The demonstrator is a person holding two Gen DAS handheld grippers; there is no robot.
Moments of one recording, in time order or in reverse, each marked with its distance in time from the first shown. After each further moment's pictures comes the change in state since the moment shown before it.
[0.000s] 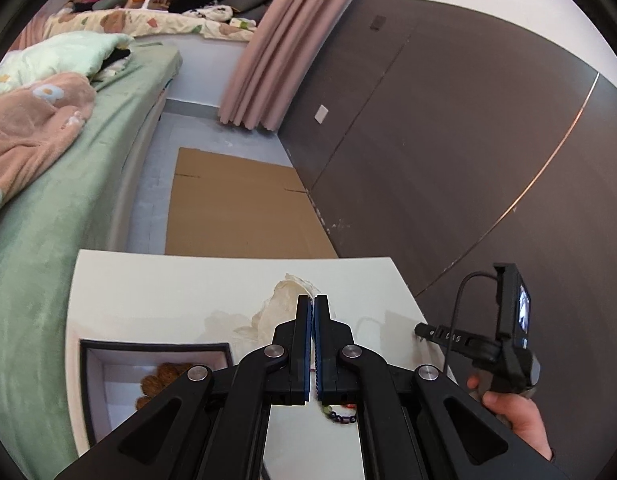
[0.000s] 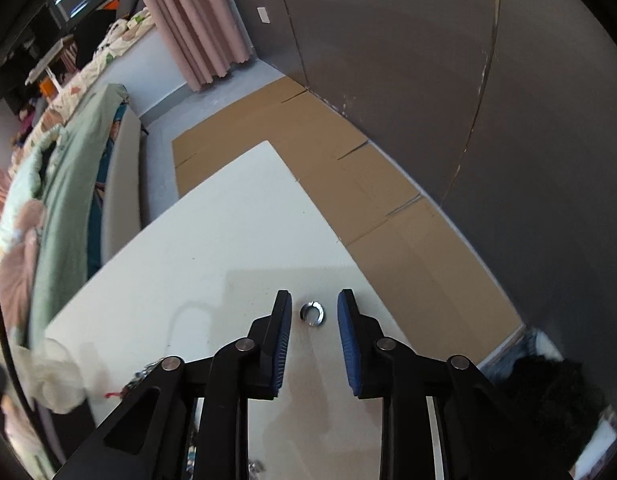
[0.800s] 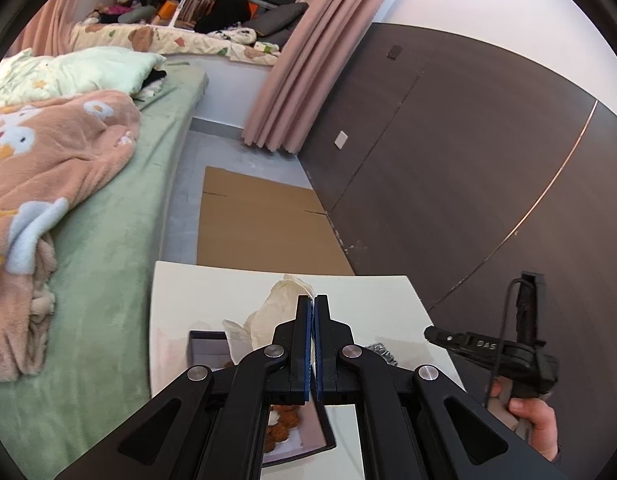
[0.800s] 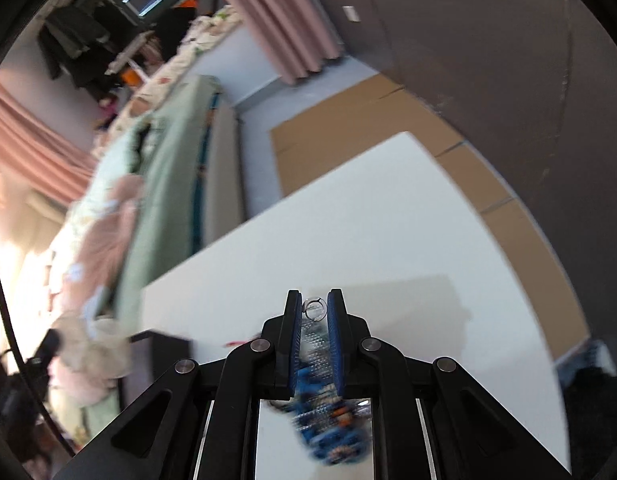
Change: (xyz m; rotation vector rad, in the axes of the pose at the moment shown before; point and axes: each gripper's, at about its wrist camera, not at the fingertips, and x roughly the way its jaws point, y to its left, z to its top) left arm -0.074 0.035 0.001 -0.026 -0.071 0.050; right arm -0.056 0.040 -0.025 -0.075 0.012 0.377
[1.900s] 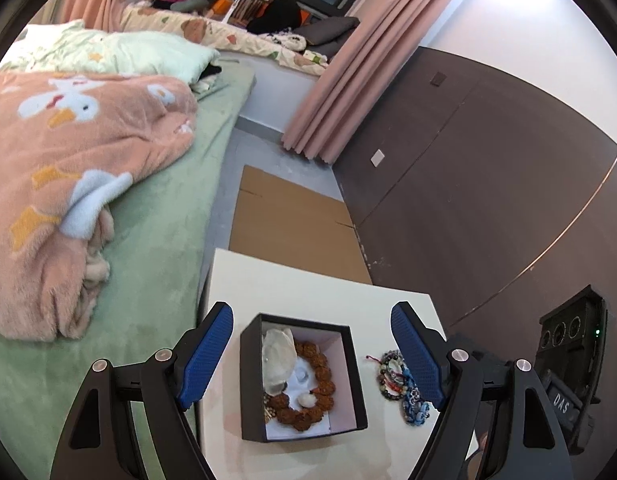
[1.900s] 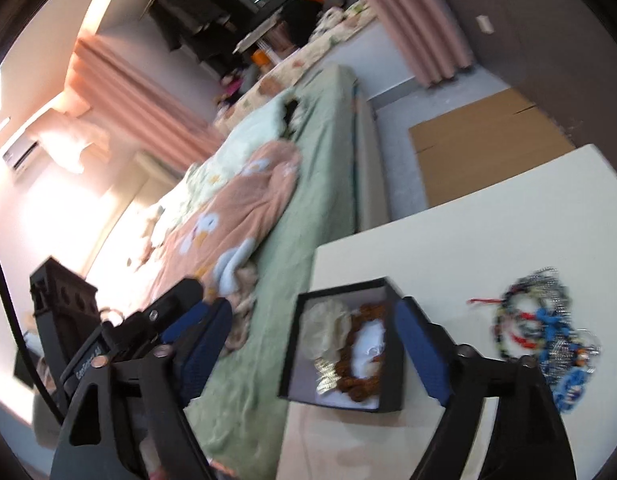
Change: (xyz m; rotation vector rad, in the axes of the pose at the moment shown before) left arm -0.036 0.042 -0.007 -0.146 -0.036 0.072; right arm -0.003 0.133 -0.062 -0.172 -0.026 0.352
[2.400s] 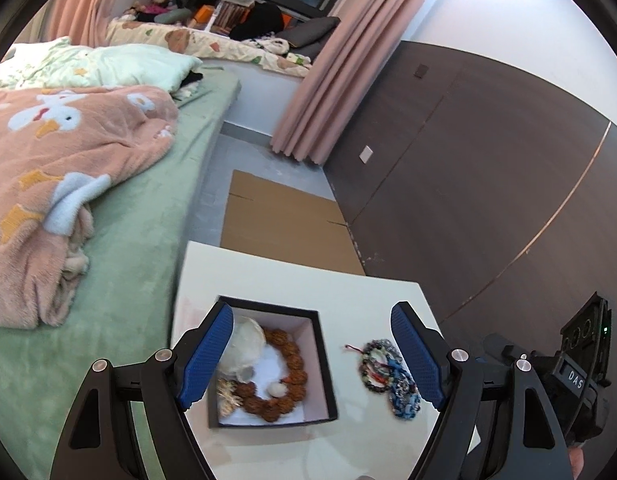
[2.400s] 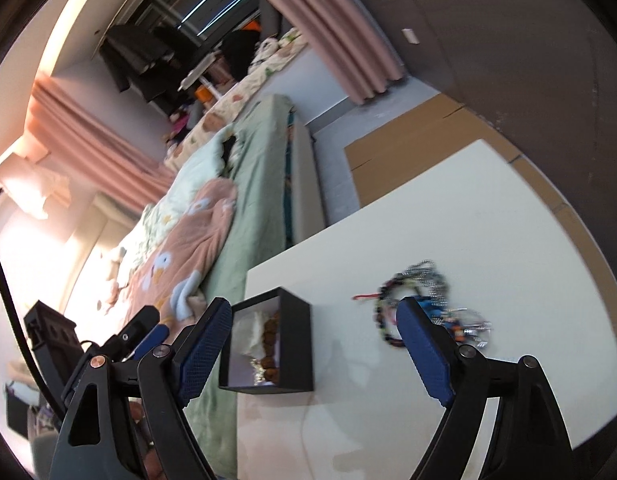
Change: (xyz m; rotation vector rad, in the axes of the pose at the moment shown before) left arm 0.004 -0.039 -0.024 0.071 -0.015 -0.005; right arm -0.080 -0.059 -0.004 0.129 -0.084 -0.141
